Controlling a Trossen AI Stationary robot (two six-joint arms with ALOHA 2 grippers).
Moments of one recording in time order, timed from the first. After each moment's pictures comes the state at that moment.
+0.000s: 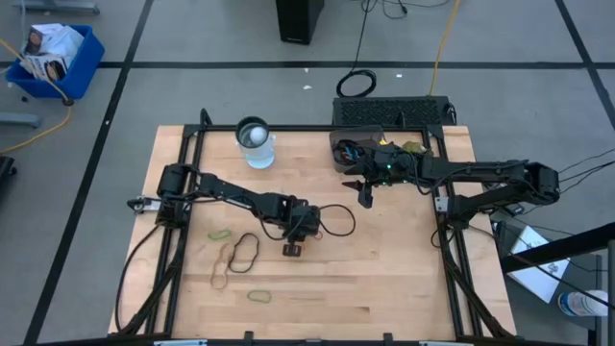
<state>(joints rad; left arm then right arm) -0.08 1.98 1.25 -0.44 0.05 0.07 -0.26 1.20 0.73 -0.11 -0.08 -0.01</state>
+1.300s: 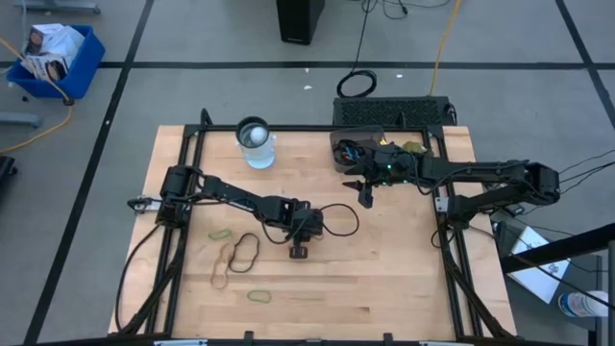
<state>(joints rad) -0.10 2.06 1.25 -0.39 0.03 -0.04 -0.26 1.20 0.73 -0.11 -0.08 -0.01</state>
